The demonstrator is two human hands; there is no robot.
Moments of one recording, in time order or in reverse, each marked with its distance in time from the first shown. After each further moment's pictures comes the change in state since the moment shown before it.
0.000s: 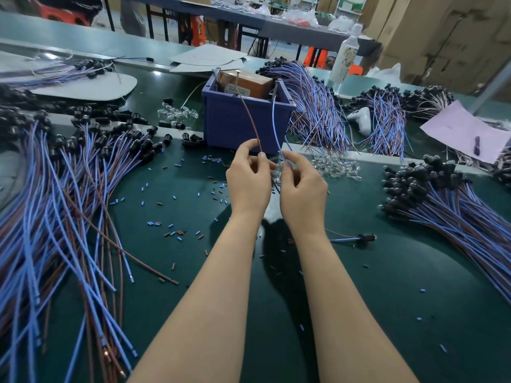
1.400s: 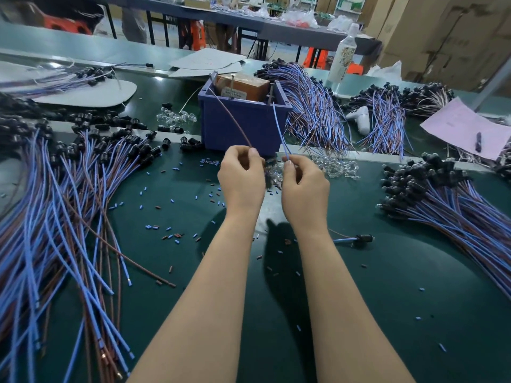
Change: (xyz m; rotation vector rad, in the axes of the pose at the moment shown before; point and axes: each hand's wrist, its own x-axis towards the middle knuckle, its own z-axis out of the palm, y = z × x) left_hand -0.001 0.014 -0.003 -0.008 0.101 -0.048; right_hand 0.003 -0.008 -0.010 -0.041 0.000 0.085
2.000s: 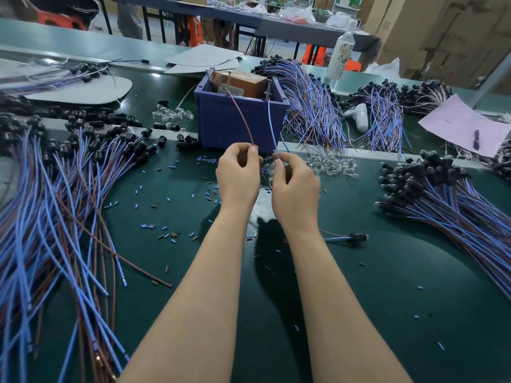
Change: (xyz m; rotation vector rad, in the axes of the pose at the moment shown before) left_hand 0.009 -0.010 0.000 -0.014 -0.092 -0.026; right_hand -0.002 0.001 0.010 0.004 -0.003 -0.038
